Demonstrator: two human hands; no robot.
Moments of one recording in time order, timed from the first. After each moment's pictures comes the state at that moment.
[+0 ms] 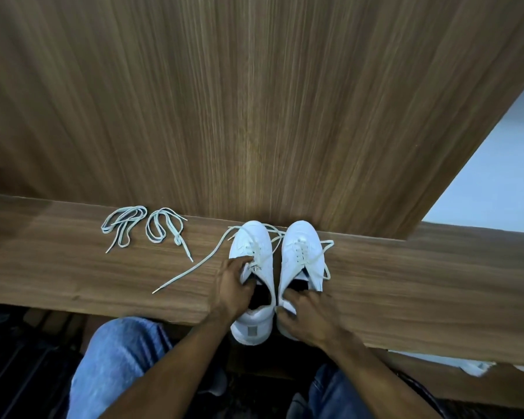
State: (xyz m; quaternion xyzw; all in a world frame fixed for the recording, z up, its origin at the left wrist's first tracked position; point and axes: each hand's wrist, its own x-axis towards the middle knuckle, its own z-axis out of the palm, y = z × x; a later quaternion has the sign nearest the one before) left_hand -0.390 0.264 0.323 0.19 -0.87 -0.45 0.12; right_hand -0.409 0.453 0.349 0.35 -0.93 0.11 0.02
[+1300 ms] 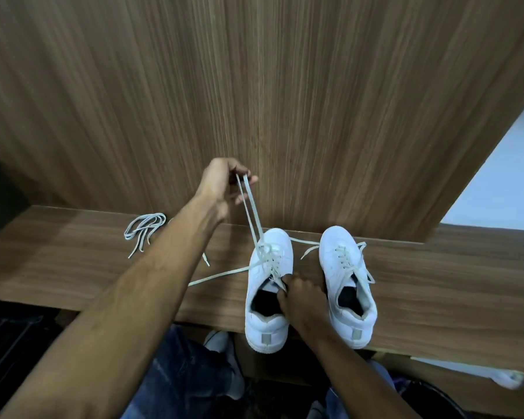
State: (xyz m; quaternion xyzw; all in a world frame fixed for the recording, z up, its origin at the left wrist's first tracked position) left_hand -0.447 0.212 0.525 0.23 -0.57 -0.79 0.08; right_hand -0.413 0.397 0.350 0.21 -0.96 0.17 -0.03
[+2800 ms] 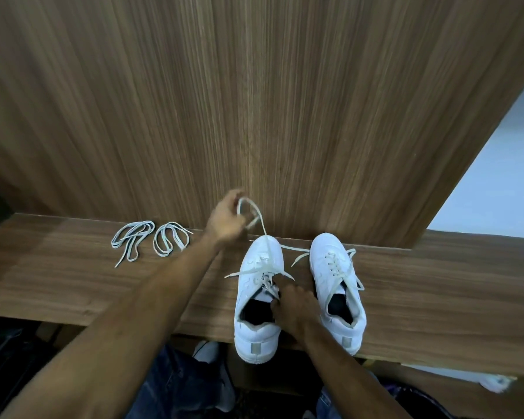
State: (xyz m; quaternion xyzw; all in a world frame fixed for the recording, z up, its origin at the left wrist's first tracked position) left_hand -0.457 0.217 0.455 0.14 -0.83 -0.53 0.13; right_hand -0.421 0.402 0.356 0.22 -0.95 0.20 -0.06
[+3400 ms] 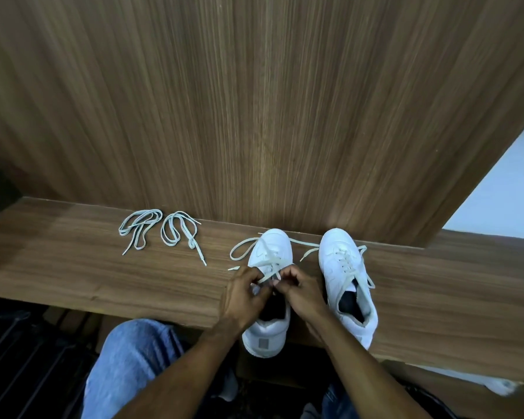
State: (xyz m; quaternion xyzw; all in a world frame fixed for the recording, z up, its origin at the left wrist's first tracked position) left_hand -0.375 0.262 0.328 0.13 -0.85 -0.48 0.16; right_hand -0.428 0.392 0.353 0.08 -0.78 0.59 -0.18
